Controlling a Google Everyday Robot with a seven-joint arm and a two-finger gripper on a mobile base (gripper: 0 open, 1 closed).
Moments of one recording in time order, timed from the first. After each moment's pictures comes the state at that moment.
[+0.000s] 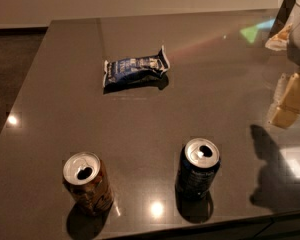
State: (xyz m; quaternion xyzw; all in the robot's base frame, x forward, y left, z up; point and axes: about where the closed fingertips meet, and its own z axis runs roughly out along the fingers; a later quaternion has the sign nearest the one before) arm 0.438 -0.215 0.981 -0.60 0.78 -0.04 0.17
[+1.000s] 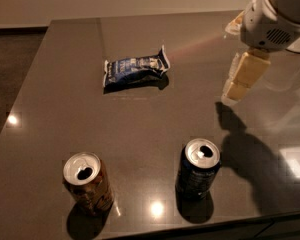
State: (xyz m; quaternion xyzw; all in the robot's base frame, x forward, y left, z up) arm 0.508 -0.165 0.977 -0.63 0.75 -0.02 0.22
